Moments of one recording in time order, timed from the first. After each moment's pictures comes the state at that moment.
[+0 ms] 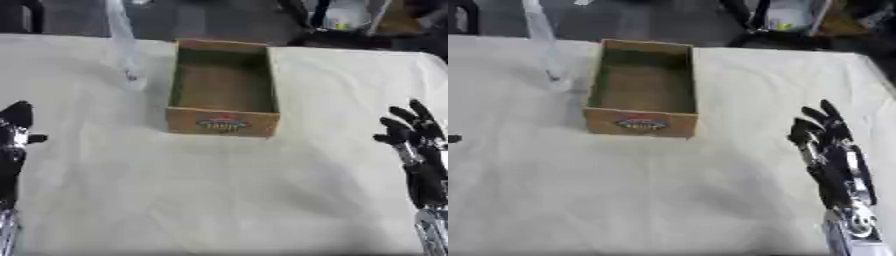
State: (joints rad) left arm -0.17 0.24 0.12 -1.72 -0.09 -0.03 0.12; right arm 0.00 -0.17 -0.12 -1.78 -0.14 -0.22 0.00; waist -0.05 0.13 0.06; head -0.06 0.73
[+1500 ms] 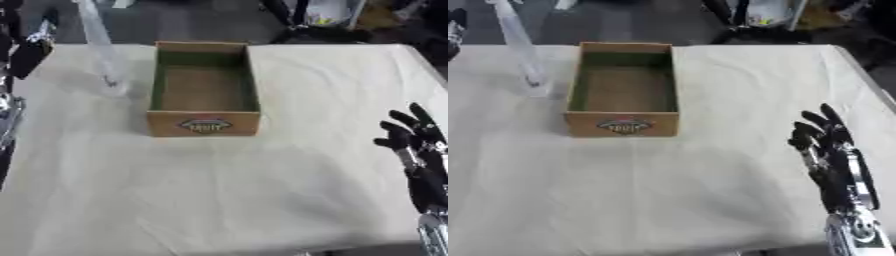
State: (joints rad) left arm -0.80 0.42 0.00 -1.07 -0.18 -0.02 0.29; right arm 0.00 -0.17 -0.10 -1.78 -0.16 -0.21 0.02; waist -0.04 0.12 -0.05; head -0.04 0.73
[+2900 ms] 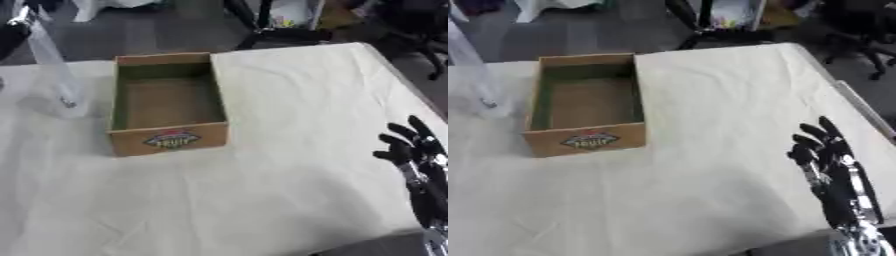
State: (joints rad) left arm -0.99 0.55 0.02 -0.78 -0.23 -0.07 0.20; right arm -0.02 -0.18 -0.08 -1.78 -0.16 -0.21 0.04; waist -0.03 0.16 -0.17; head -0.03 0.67
